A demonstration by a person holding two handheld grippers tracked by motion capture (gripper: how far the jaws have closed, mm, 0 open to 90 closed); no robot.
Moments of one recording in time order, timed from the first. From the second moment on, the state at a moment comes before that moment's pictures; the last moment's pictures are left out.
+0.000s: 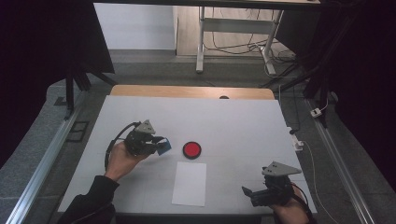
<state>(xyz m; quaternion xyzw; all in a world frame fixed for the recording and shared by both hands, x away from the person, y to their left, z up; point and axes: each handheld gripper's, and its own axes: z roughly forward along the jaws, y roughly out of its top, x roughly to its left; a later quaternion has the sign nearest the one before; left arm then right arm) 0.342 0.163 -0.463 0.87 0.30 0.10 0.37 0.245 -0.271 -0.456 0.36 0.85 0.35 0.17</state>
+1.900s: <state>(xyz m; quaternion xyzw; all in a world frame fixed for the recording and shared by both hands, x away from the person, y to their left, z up) 0.294 0.110 -0.427 0.87 0.18 0.04 0.45 0.245 -0.270 -0.456 0.35 0.85 0.35 0.17</state>
